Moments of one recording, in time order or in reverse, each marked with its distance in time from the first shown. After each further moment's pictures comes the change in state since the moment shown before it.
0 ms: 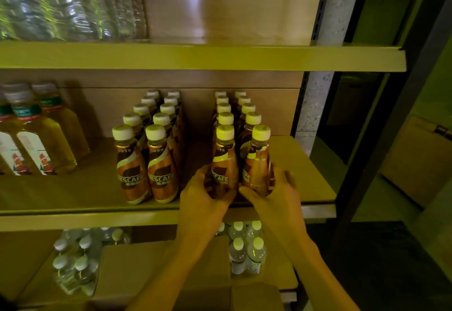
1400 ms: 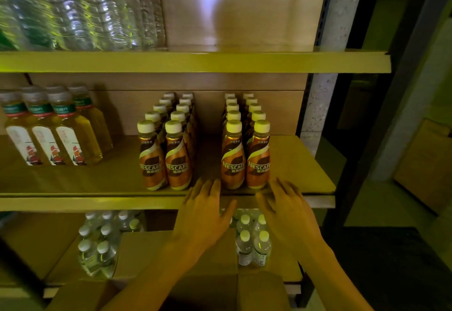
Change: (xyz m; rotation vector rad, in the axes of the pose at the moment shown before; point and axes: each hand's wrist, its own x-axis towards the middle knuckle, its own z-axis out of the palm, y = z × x) left_hand -0.036 -0.013 -0.022 0.859 -0.129 0.240; right_hand -0.025 0.036 -0.011 -0.581 -0.168 -0.222
